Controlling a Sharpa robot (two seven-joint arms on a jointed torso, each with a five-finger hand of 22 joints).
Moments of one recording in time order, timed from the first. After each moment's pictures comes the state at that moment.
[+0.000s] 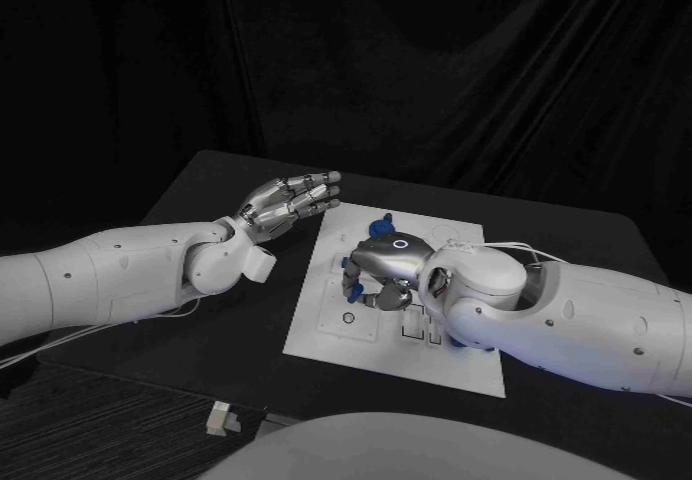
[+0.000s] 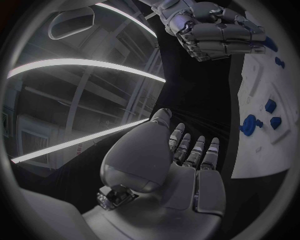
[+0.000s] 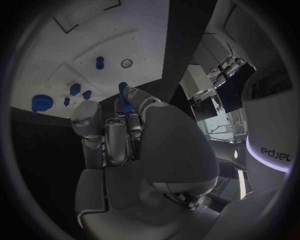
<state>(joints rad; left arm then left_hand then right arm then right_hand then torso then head) 1.13 -0.92 -0.21 1.35 -0.05 0.22 0.68 1.56 0.17 -0.09 0.21 0.57 0.49 0.16 0.05 0.05 0.09 0.13 0.29 0.03 0.08 0.24 0.21 0.02 0.06 0.08 0.30 0.02 0.20 1.21 -0.51 -0.21 1.62 -1.66 -0.18 -0.12 1.48 -0.16 0.40 0.01 0.28 1.10 0.10 0.18 0.26 1.03 0.06 0.35 0.13 1.46 -0.04 1.35 1.29 0.15 1.40 0.07 0.95 1.29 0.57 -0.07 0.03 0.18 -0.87</state>
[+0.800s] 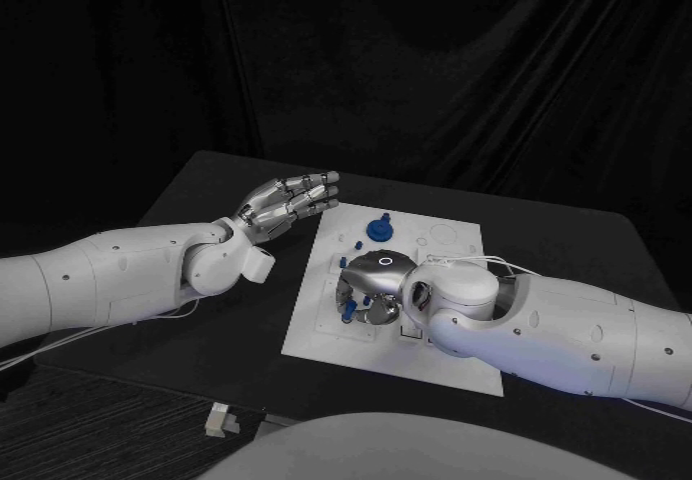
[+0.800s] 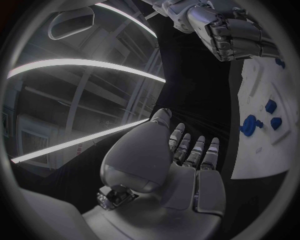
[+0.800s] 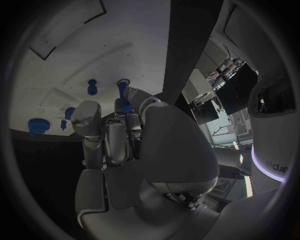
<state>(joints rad) 1.13 -0.91 -0.21 1.34 -0.05 0.22 0.68 1.56 0.17 -0.09 0.21 0.57 0.49 0.16 0.05 0.05 0.09 0.13 0.29 0.03 0.08 0.24 0.21 0.02 0.06 0.08 0.30 0.02 0.20 1.14 -0.45 -0.21 1.53 -1.68 -0.14 -0.12 1.48 -0.16 0.40 0.01 0.28 1.10 0.10 0.18 0.26 1.04 0.06 0.35 0.13 1.46 -0.04 1.35 1.29 0.15 1.40 0.07 0.95 1.29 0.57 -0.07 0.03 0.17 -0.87</state>
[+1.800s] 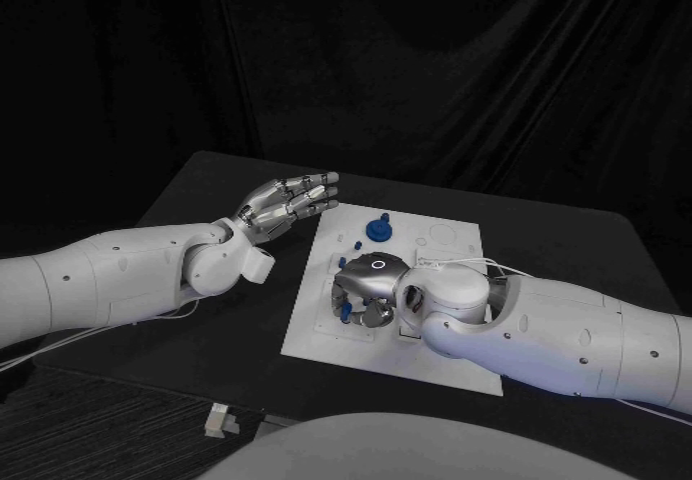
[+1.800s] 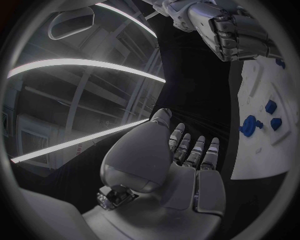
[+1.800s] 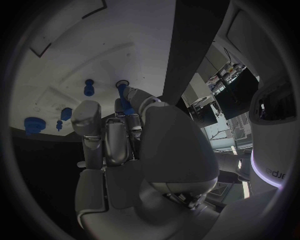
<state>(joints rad) 1.13 -0.91 -0.21 1.34 -0.05 0.22 0.68 1.56 0.17 -0.09 0.21 0.57 0.49 0.16 0.05 0.05 0.09 0.13 0.29 0.03 0.08 0.24 0.21 0.02 0.06 0.08 0.30 0.02 0.20 1.13 -0.43 -0.20 1.52 -1.73 -0.12 -0.12 1.48 -0.16 0.40 0.01 0.28 1.10 0.10 0.17 0.26 1.04 0.06 0.35 0.14 1.46 -0.04 1.34 1.28 0.15 1.40 0.07 0.95 1.29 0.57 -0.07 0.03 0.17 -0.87</state>
